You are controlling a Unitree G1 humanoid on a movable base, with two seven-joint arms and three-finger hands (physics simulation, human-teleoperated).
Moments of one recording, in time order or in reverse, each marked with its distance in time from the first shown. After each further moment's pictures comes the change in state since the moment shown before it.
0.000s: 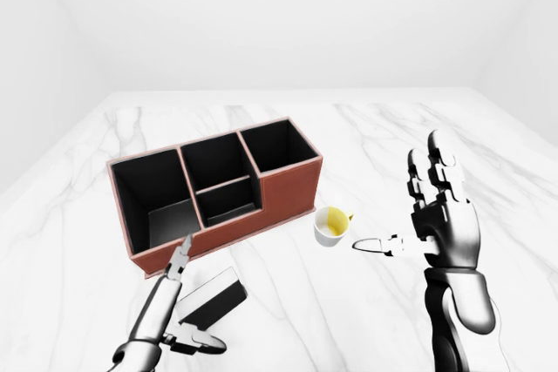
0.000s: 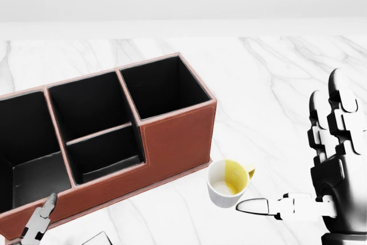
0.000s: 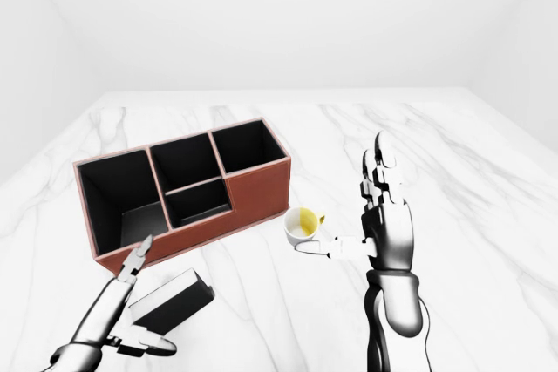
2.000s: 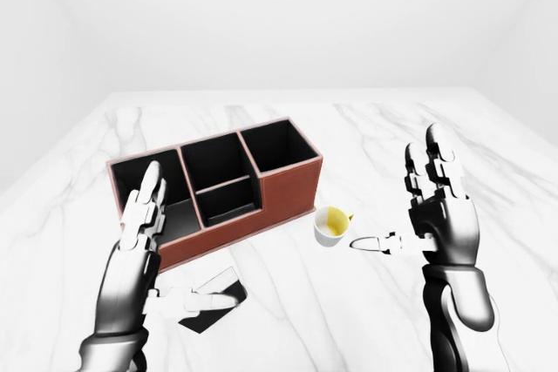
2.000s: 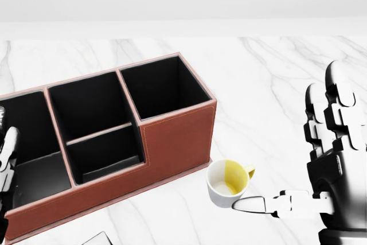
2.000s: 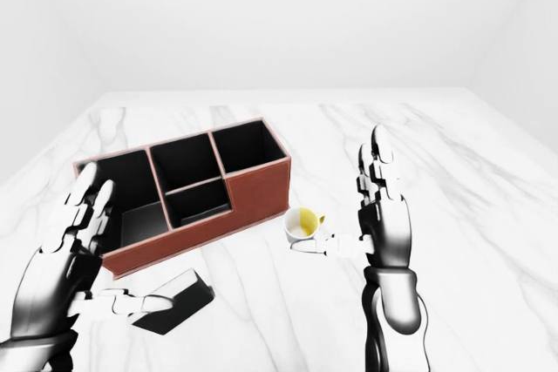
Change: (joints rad) left arm -0.075 0.009 -0.061 -0.383 -0.422 0.000 0.170; right arm -0.021 -0.007 0.019 -0.014 0.007 0.000 0.001
